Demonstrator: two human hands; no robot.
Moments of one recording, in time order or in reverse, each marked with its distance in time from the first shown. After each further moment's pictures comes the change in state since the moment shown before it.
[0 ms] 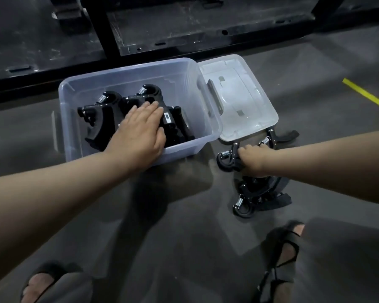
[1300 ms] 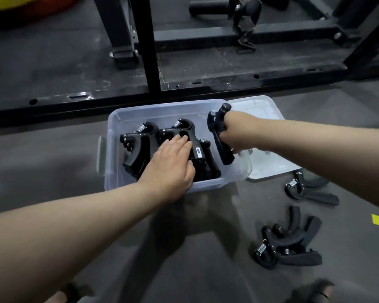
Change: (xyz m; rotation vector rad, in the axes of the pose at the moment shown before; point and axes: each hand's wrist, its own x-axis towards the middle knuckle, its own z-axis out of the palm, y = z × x) left_hand 0.000 -0.001 0.003 -0.047 0.033 -0.070; right_hand -0.022 -0.071 -0.207 0.555 0.231 -0.140
